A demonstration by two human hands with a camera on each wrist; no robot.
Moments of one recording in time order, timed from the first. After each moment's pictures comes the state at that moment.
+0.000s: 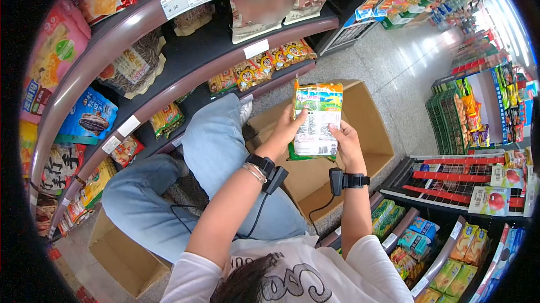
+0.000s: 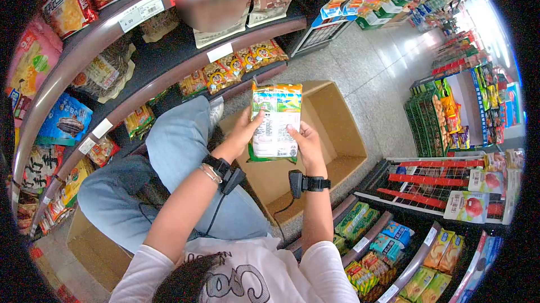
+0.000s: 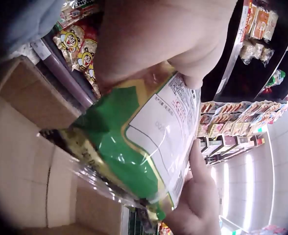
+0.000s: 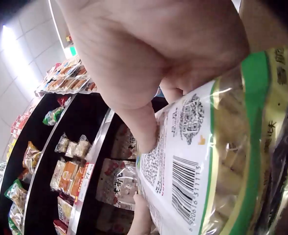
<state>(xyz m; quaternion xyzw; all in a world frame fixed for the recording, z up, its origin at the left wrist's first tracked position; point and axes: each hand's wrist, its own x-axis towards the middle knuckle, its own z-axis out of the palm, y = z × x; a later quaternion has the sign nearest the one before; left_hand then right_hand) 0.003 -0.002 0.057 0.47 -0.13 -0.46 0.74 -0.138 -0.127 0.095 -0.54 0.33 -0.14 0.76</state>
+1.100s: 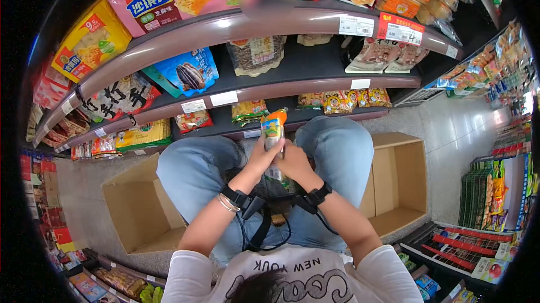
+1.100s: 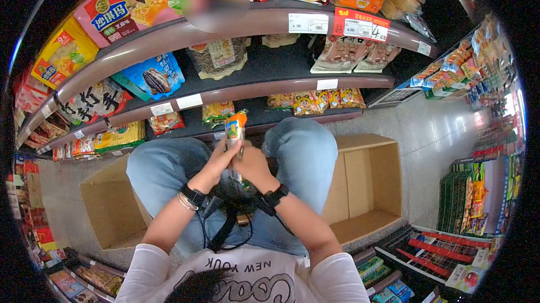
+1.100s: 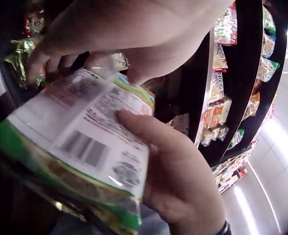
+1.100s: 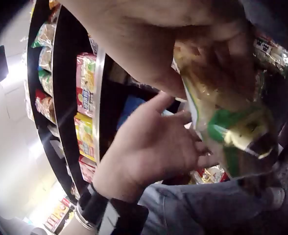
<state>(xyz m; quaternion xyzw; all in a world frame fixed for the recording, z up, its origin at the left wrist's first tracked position) 0.074 0.277 0.067 0.65 0.03 -0.26 0.71 0.040 0.155 0.083 -0.89 0.12 0.13 0.42</state>
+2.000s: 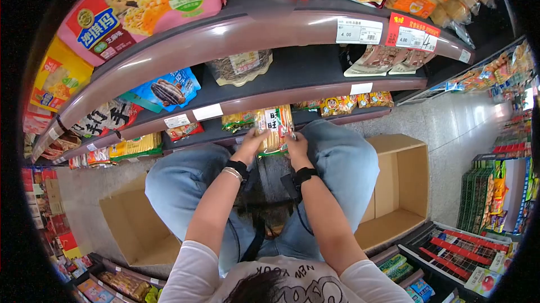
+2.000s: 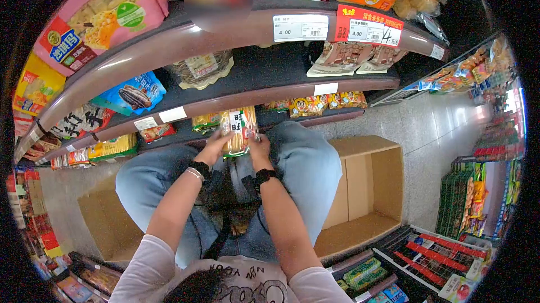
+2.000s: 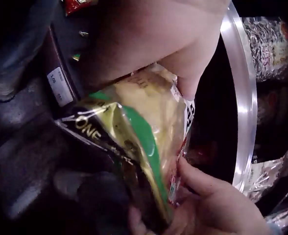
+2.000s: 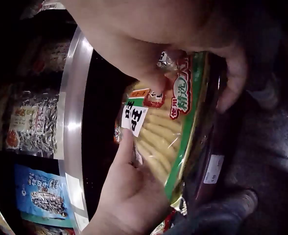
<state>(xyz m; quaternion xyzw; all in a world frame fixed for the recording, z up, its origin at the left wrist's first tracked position) 0.166 0.255 -0.074 0.58 0.13 -0.35 0.73 0.108 0.108 -0.076 -0.59 0.42 0.01 0.68</state>
